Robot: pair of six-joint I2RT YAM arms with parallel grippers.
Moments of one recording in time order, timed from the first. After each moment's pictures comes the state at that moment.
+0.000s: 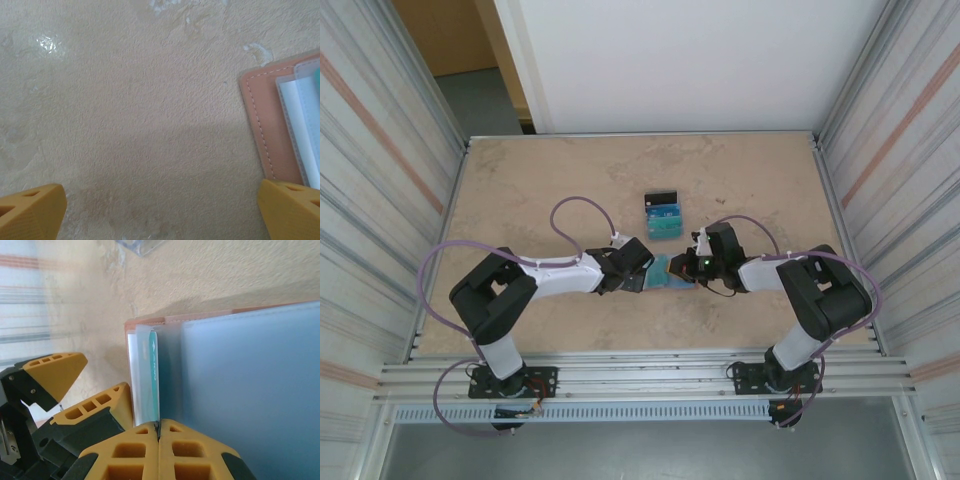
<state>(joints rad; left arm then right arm) -0.90 1.74 0.94 -0.41 -0.42 -0.57 0.45 1.62 0.54 0.31 -0.60 0.91</state>
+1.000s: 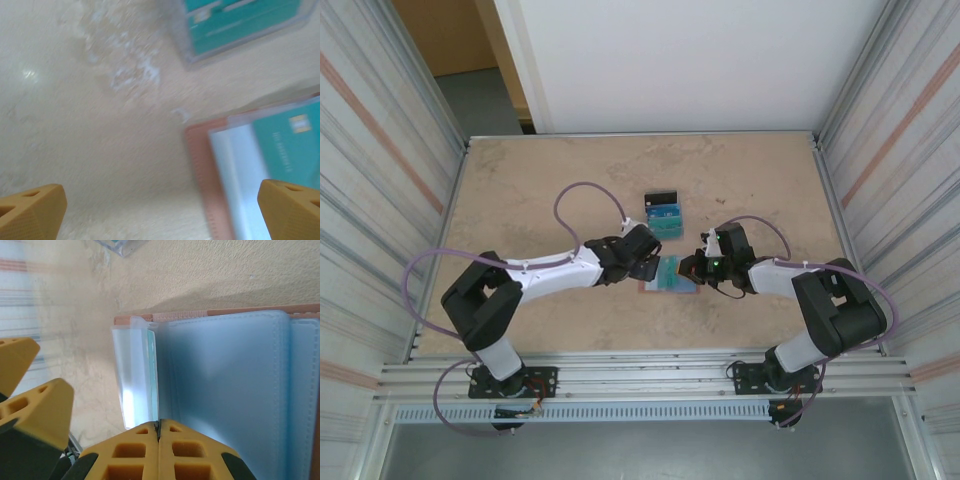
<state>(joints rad) -0.92 1.69 1.07 -0.42 -0.38 -0.49 0.41 1.51 0.53 0.15 -0.60 0.84</state>
